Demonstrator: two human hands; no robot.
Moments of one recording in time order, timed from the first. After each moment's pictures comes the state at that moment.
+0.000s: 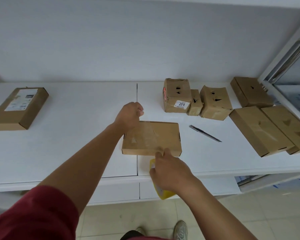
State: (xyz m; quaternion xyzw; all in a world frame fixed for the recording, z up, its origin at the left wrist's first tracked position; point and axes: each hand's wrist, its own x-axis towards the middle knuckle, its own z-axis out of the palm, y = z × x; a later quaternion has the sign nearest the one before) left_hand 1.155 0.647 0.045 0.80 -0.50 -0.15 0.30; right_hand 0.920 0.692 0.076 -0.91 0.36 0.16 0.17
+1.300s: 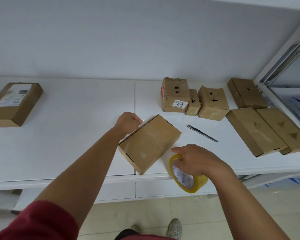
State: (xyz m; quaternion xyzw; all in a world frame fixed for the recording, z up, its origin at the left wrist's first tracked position) left_hand 1.140 0.659 0.028 0.80 -0.30 -0.34 0.39; right_hand 0.878 0.621 0.085 -0.88 0.37 0.20 0.20
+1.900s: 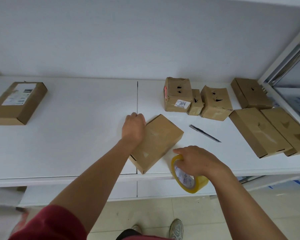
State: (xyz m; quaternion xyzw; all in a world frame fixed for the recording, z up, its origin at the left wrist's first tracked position) left_hand 1.107 0.661 0.014 0.87 -0.42 -0.09 0.25; right_hand 0.878 0.620 0.077 -0.88 0.38 0.22 0.19
